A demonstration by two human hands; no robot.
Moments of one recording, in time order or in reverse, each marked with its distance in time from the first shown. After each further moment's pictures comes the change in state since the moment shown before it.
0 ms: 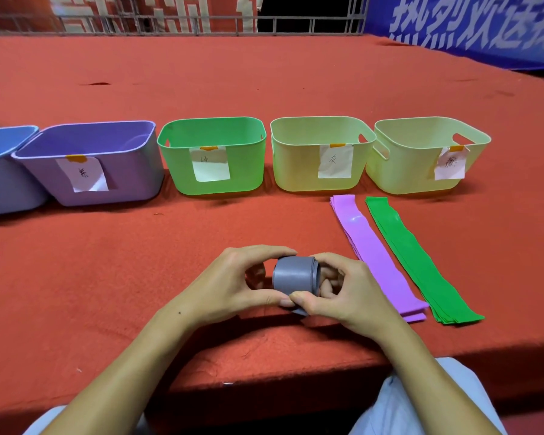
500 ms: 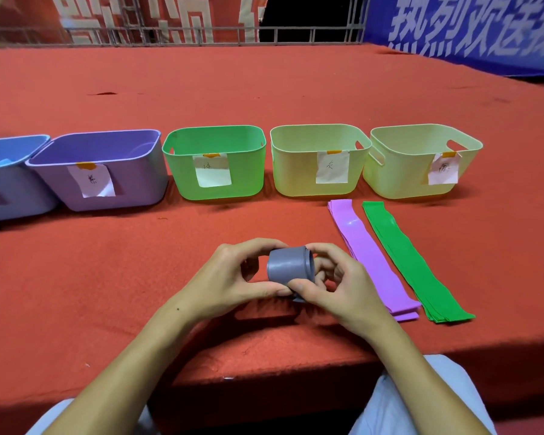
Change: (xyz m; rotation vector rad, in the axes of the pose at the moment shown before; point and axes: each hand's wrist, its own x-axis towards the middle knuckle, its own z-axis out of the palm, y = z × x) left_hand -0.003 0.014 -0.005 -0.009 0.109 -0.033; right_hand -0.002 -0.008 0.006 0.115 0.080 -0.086
